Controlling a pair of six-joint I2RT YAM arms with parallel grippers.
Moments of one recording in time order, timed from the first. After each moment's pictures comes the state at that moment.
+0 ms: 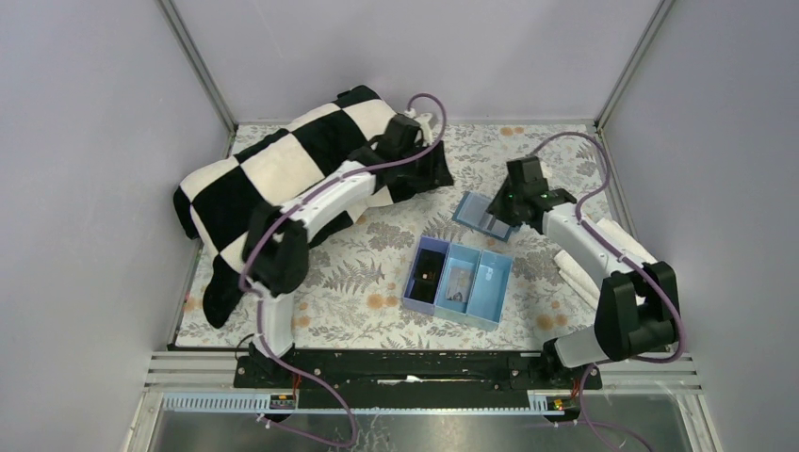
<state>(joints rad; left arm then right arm) -0.62 1.92 1.67 -0.37 0.28 -0.51 0.33 1.44 1.05 -0.48 0.13 0.77</state>
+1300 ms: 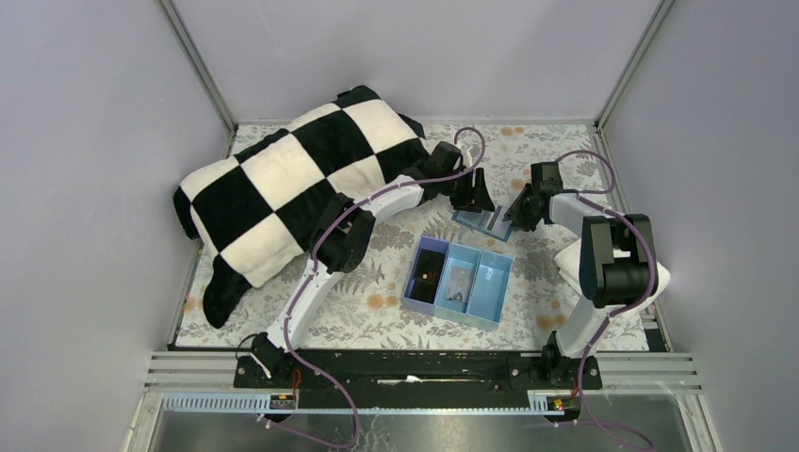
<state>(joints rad) -0.70 2.55 2.12 -0.19 0.60 -0.68 0.05 1.76 1.01 -0.28 -0.07 0.70</state>
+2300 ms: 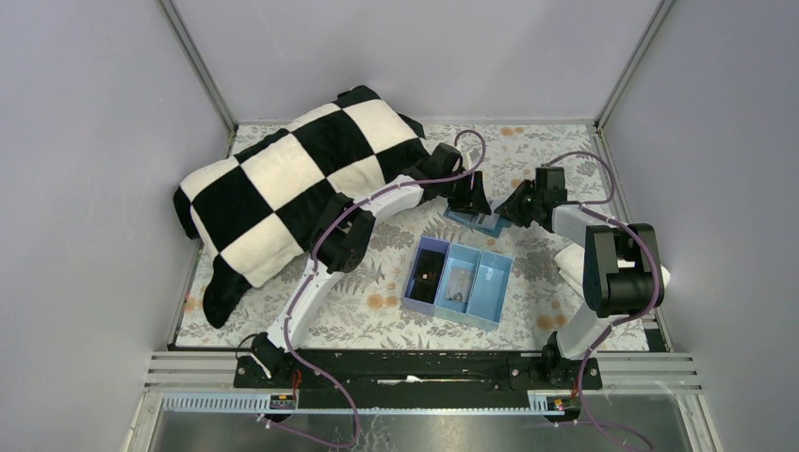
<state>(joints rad) -0.70 2.56 2.12 -0.25 0.59 -0.62 0.04 1.69 0.89 -0.05 -0.23 0.73</state>
